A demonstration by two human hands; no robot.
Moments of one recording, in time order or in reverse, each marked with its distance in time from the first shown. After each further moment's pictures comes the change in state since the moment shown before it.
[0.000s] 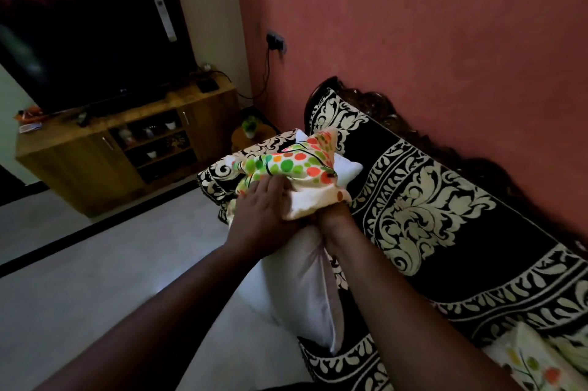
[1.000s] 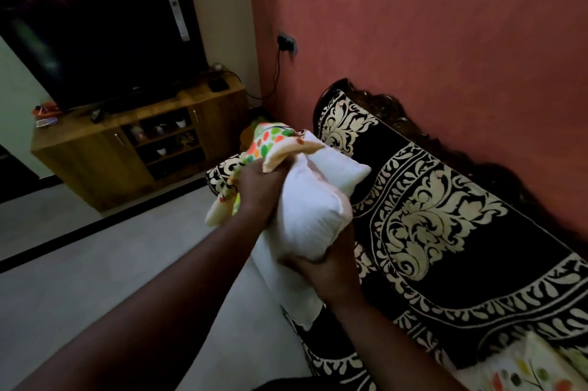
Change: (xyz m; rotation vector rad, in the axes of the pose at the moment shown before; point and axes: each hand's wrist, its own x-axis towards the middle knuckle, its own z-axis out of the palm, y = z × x) left_hand 0.045 -0.009 -0.002 -0.860 0.320 -0.580; right_hand -0.046 0.084 -0.006 -0.431 0.061 -0.660
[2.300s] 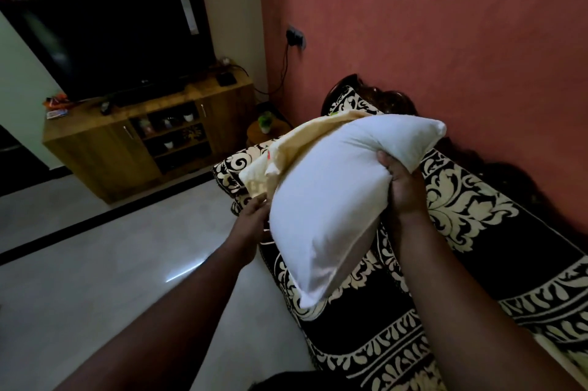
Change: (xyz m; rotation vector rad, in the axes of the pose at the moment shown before) left_hand -0.017 -0.096 -0.048 -0.199 -0.216 -0.425; right_hand 0.105 -0.045 -0.076 0.729 0.285 0.396
